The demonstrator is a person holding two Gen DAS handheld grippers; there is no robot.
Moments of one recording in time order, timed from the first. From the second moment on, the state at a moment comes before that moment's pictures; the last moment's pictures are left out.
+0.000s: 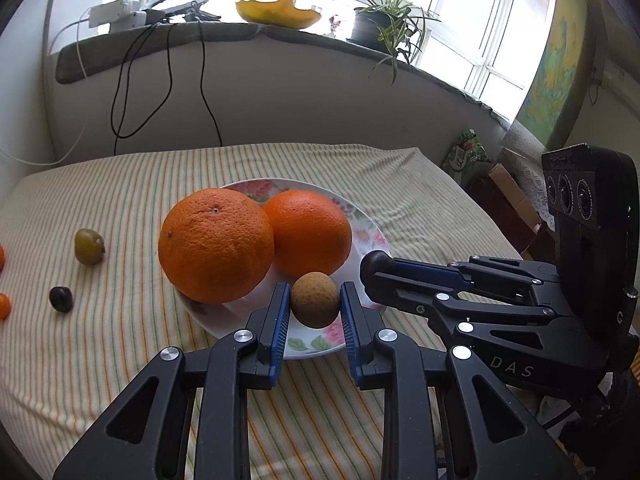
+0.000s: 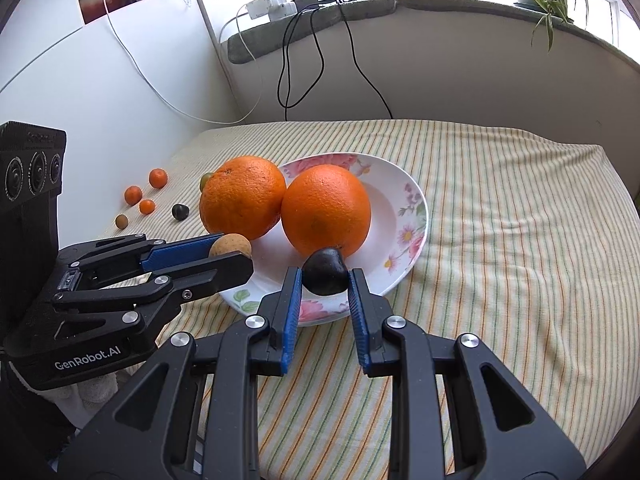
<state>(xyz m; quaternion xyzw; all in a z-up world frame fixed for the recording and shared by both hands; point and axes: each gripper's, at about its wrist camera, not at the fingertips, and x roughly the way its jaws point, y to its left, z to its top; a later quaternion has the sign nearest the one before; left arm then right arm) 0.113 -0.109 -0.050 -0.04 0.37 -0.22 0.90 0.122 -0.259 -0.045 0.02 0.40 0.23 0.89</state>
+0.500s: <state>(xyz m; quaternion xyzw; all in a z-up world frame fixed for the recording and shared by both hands) 0.112 -0.105 -0.048 -0.04 0.36 -0.21 0.91 0.121 -0.262 -0.041 0.01 0.39 0.22 0.90</state>
